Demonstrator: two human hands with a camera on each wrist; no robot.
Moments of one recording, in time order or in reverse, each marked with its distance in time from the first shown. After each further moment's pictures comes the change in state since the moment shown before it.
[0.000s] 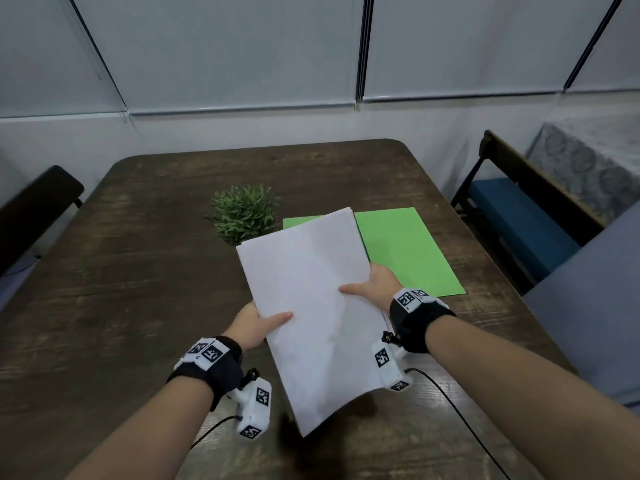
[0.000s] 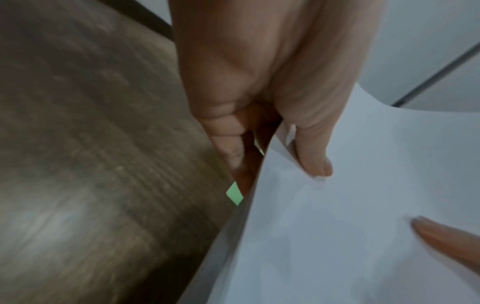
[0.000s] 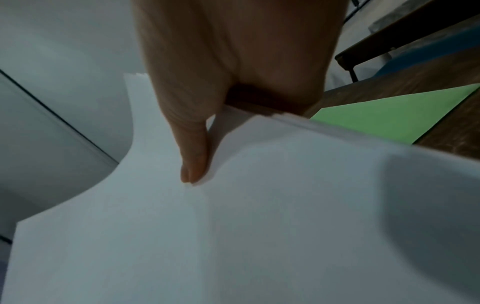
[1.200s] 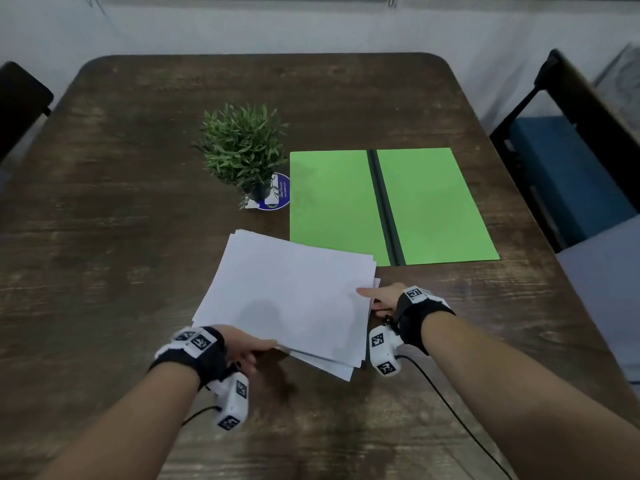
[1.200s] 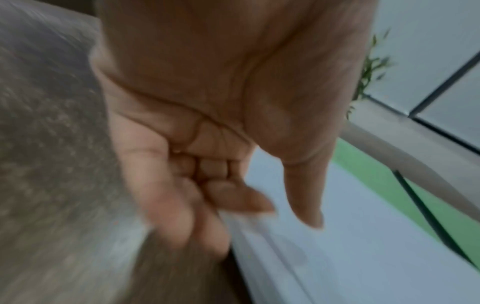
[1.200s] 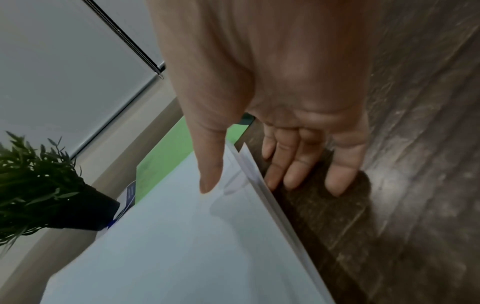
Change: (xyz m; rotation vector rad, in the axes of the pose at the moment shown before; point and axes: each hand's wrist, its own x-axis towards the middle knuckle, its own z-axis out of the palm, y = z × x) left_hand 0.015 -0.105 -0.019 0.228 -0.270 -0.979; right_hand 0.035 0.114 0.057 0.071 -0.201 0.742
